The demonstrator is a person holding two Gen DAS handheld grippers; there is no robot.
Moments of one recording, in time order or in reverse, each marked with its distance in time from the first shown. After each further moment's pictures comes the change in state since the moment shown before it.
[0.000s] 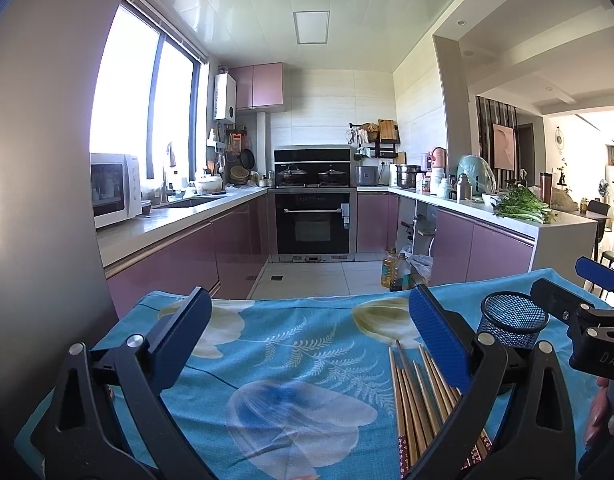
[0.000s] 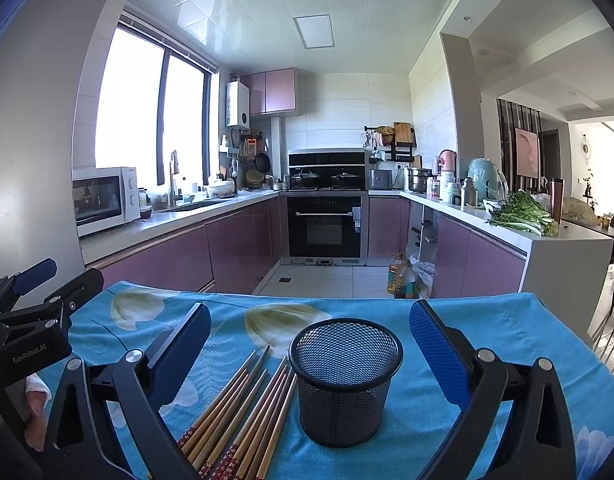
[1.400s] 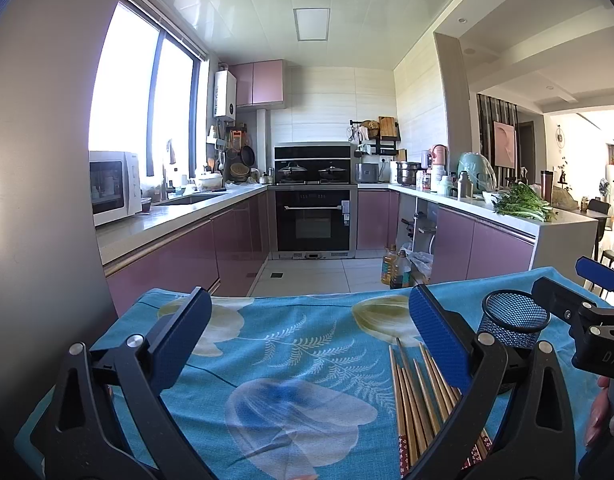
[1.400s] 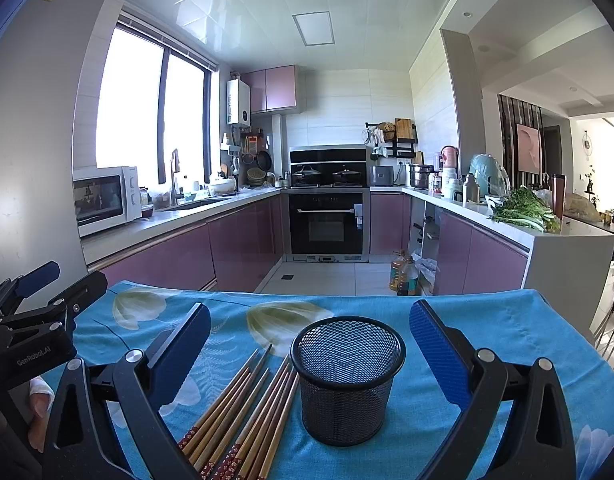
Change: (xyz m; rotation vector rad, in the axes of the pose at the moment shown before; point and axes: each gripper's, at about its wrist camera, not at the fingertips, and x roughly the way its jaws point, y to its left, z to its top) left arm 0.000 -0.001 -0.001 0.001 0.007 0.003; right arm 0.003 -0.002 0.000 0.007 0.009 0.009
